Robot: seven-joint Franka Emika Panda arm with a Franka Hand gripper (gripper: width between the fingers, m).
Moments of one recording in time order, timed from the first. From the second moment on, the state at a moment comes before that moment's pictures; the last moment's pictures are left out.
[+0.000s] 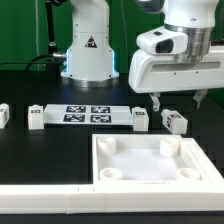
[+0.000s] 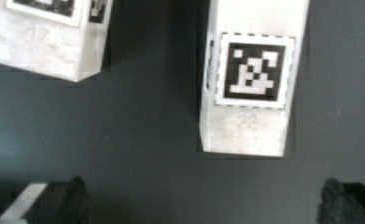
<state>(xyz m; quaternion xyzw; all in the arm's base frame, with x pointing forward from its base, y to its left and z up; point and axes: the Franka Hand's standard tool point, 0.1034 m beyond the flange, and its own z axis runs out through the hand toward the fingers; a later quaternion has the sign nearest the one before) 0.440 0.151 0.053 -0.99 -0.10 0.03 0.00</state>
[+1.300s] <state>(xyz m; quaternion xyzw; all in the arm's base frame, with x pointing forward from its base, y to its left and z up) 0.440 0.168 0.027 -0.91 -0.04 0.41 -0.01</state>
